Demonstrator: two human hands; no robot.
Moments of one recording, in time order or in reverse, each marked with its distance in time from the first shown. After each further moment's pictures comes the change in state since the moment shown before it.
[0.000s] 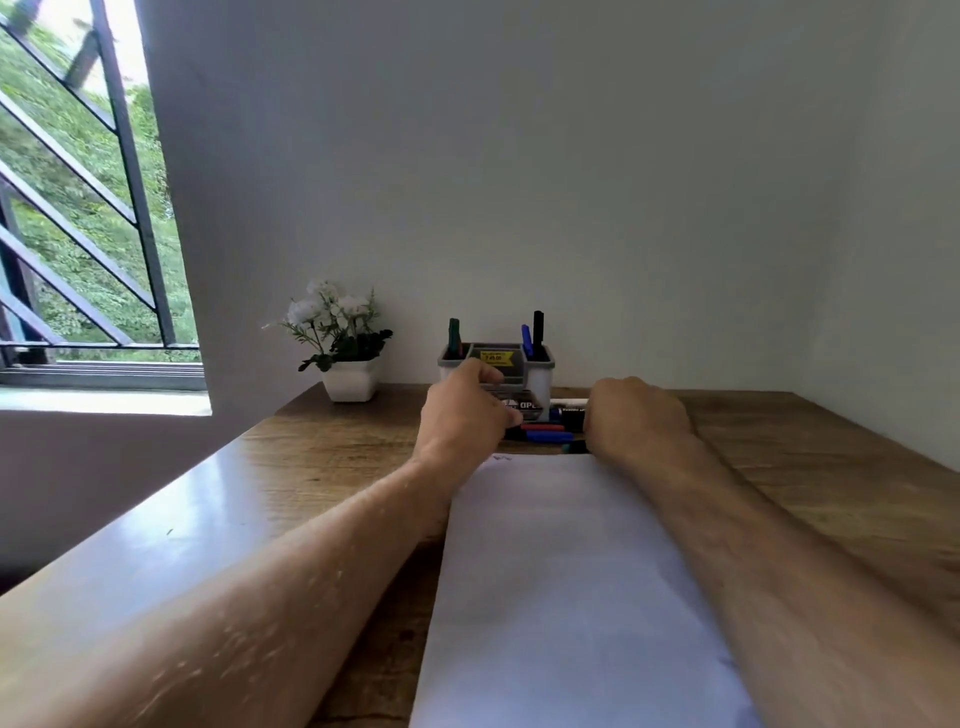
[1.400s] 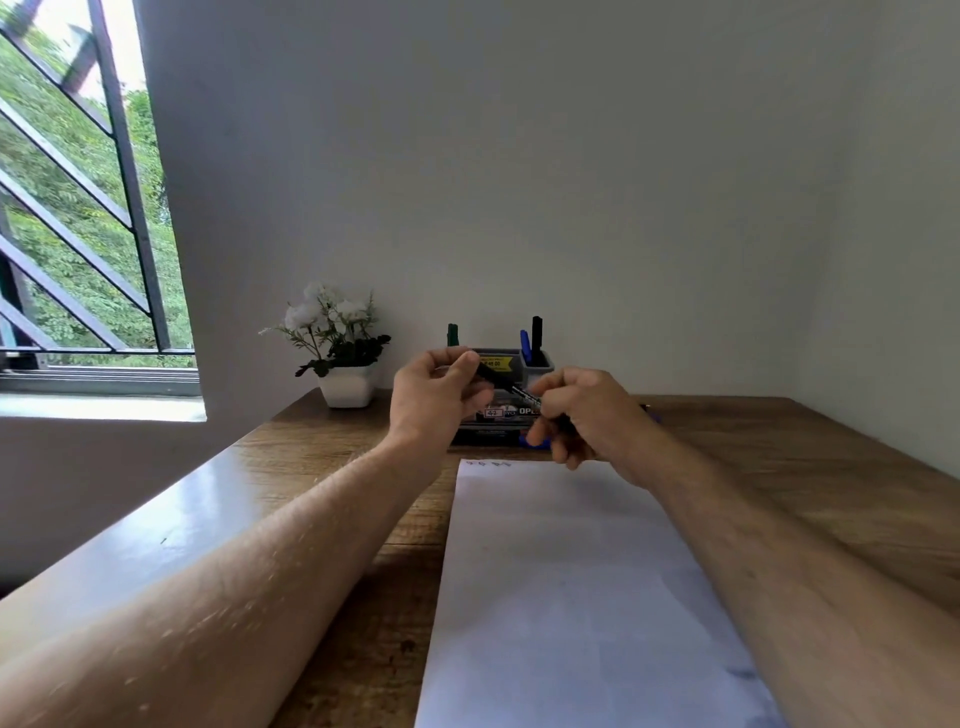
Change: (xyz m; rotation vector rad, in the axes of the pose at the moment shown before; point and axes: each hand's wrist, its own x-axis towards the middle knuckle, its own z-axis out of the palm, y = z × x) left_hand 0.004 0.006 -0.021 -0.833 0.108 -0.150; right_hand -0.001 -0.017 -0.005 1.283 -0.267 -0.042
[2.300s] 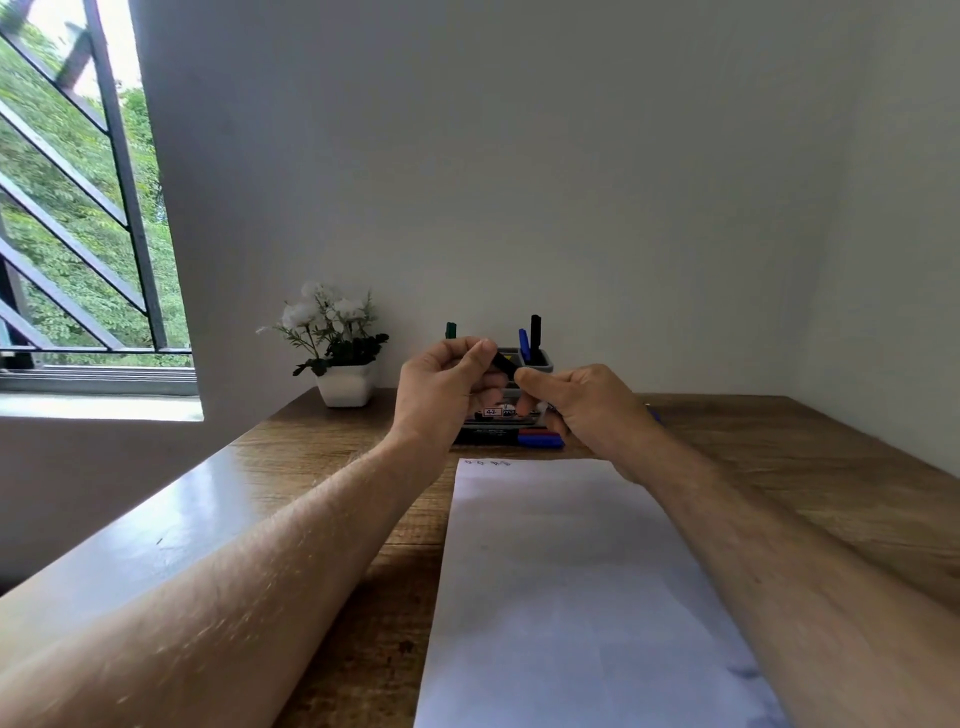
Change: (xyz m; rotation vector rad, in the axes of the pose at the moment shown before) left_hand -0.011 0.008 0.003 -0.001 -0.137 0.060; right_hand -0.001 -0.003 0.004 -0.169 0.073 -0.108
